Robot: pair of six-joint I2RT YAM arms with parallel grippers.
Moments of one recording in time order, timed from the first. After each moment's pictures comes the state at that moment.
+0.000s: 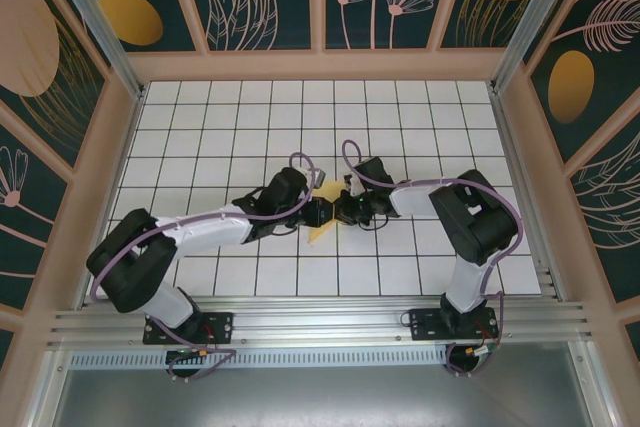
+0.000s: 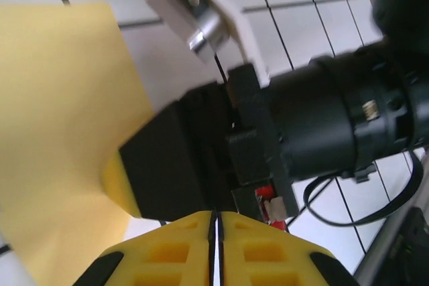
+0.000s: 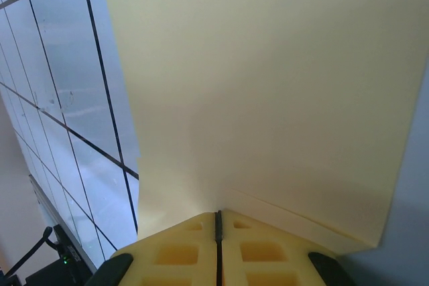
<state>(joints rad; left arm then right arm) -0.81 1.57 0.78 0.09 0.29 -0.69 0.58 1.81 0.82 0.00 -0.58 0.79</state>
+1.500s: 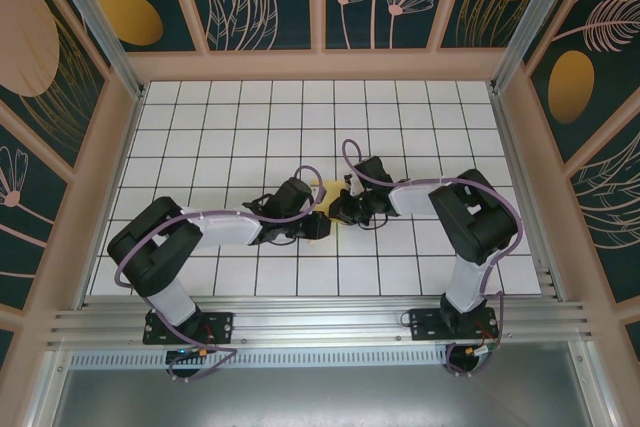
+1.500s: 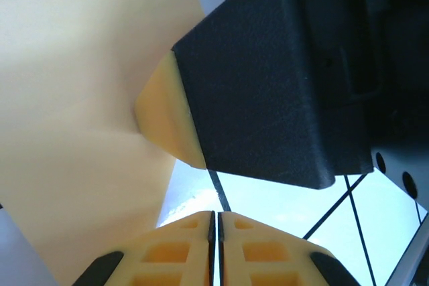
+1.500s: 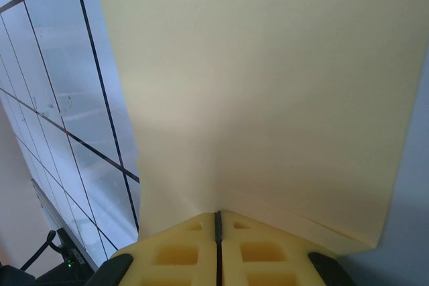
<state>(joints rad) -0.81 1.68 0.75 0.08 0.31 -0.67 0.58 1.82 0.83 -0.02 -0.58 0.81</state>
